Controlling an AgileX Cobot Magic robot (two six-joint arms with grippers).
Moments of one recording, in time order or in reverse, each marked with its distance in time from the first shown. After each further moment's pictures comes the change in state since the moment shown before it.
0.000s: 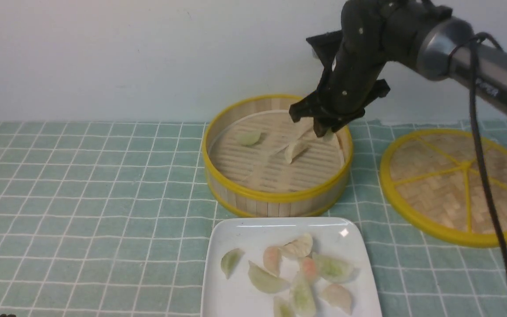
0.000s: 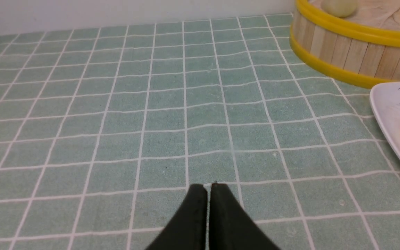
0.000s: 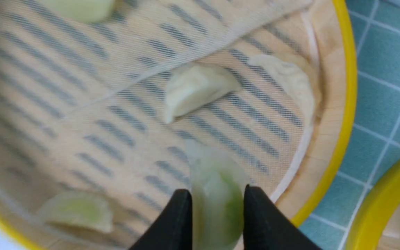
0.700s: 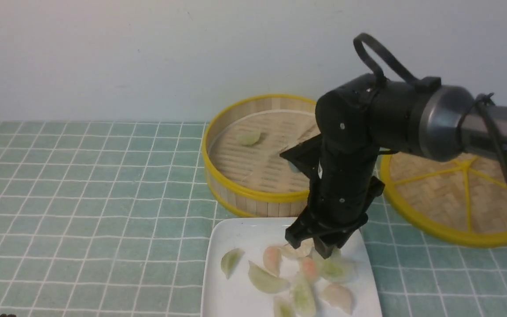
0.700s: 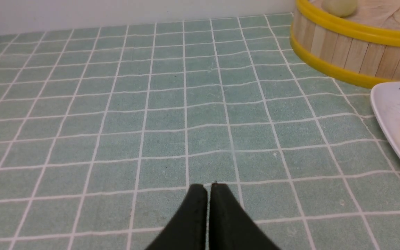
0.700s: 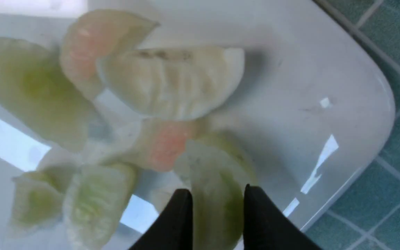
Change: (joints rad) right arm 0.184 -0.169 0.570 -0.018 -0.013 -0.026; left arm 0.000 0.000 0.000 0.000 0.000 0.000
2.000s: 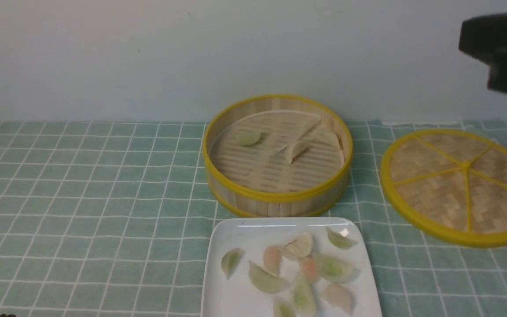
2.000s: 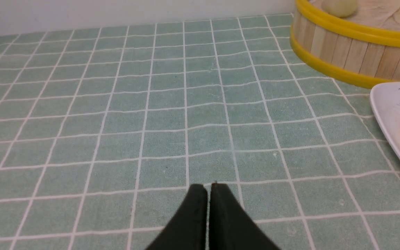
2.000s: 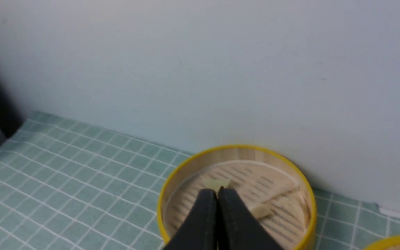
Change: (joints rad) right arm -0.006 -1.081 0.486 -0.285 -0.700 0.384; left arm 0.000 0.000 0.000 0.000 0.000 0.000
